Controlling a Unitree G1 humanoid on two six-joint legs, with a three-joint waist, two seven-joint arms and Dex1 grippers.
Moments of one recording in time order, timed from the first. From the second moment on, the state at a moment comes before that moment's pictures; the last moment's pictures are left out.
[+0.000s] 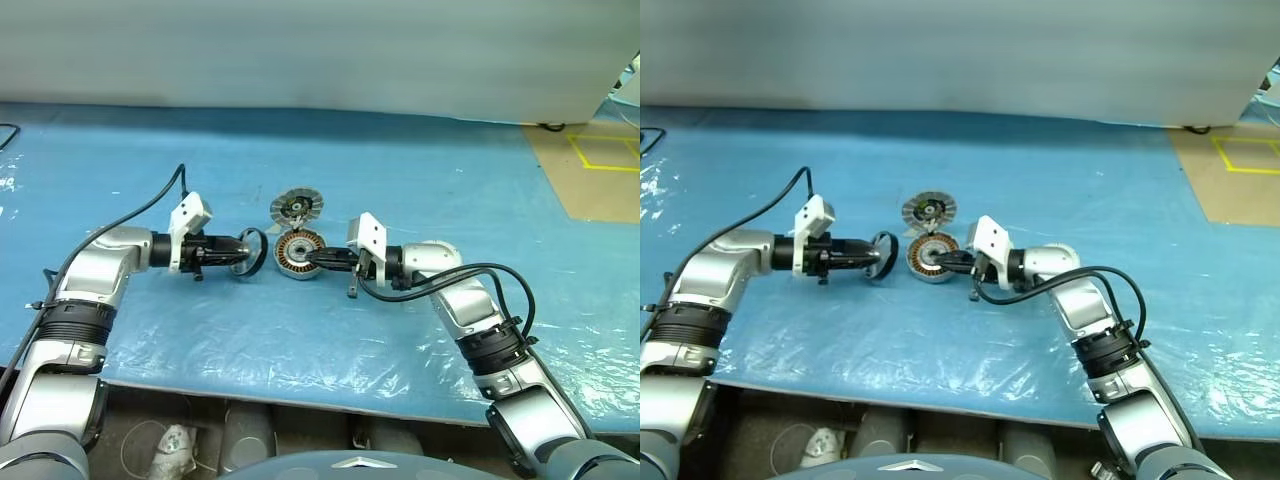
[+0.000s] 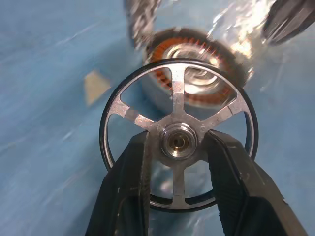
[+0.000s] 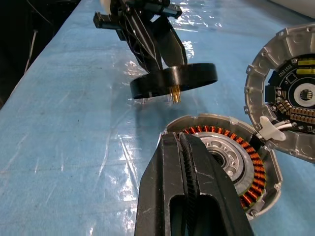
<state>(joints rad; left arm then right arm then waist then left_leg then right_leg) -0.54 0.67 -0.04 0.25 -0.34 0.53 -1.28 -0.47 -0.38 0.28 0.04 0.17 0.23 1.03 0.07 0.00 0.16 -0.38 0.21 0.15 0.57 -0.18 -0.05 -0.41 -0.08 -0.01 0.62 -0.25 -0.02</state>
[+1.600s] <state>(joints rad) -0.62 0.50 -0.10 0.25 -0.35 0.55 -1.15 -0.46 -0.44 0.25 0.04 0.16 0.22 1.03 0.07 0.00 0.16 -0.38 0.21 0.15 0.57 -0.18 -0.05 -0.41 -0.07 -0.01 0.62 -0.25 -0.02</state>
